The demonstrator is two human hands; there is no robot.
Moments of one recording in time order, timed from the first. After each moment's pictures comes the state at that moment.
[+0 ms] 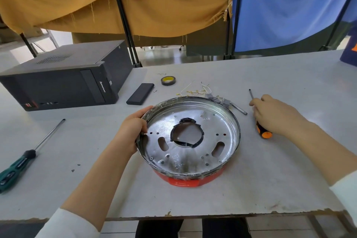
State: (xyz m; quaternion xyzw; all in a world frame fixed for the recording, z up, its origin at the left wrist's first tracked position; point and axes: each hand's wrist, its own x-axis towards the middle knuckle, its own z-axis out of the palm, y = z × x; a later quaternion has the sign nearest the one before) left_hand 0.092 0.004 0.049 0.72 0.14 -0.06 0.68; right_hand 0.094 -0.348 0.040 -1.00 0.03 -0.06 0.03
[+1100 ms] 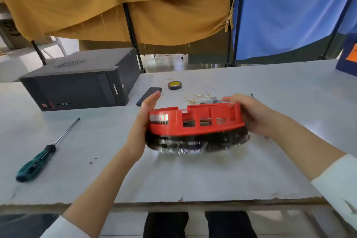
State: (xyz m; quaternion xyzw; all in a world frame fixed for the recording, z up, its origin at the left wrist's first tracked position) left_hand 0.039 0.014 0.059 0.68 -0.14 0.03 0.72; right_hand 0.060 -0.264 0.079 -0.70 -0.02 0.17 0.70
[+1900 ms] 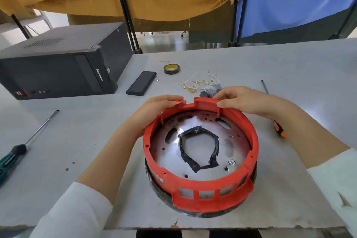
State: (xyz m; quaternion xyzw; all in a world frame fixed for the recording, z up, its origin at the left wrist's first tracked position) left_hand 0.136 -0.006 0.040 0.75 -0.09 -0.16 0.64; right_hand 0.128 -0.268 0.064 -0.89 -0.08 0.14 0.43
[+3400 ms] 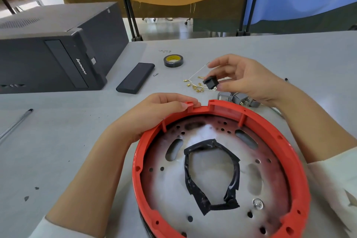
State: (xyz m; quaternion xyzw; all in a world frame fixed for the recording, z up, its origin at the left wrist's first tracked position) left_hand 0.169 -0.012 0.034 0.73 -0.14 -0.22 0.63; right_hand 0.207 -0.260 0.054 -0.80 -0.22 0.07 0.55
